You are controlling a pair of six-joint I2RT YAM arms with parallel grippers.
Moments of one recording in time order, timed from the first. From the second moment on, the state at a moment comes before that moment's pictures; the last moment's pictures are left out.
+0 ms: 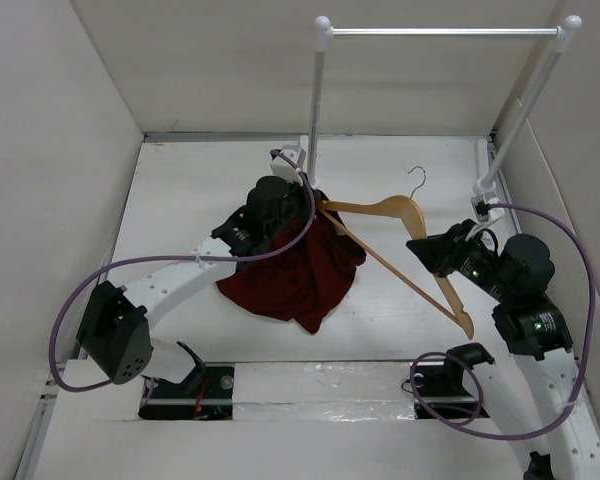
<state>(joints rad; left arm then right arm) -0.74 1.38 1.05 0.09 -0.16 -0.41 0.22 0.53 0.85 -0.47 -0.45 0.37</state>
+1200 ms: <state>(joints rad) -0.76 1.21 1.18 -0.14 -0.29 -0.39 0.80 0.57 0.80 -0.23 0.15 0.39</state>
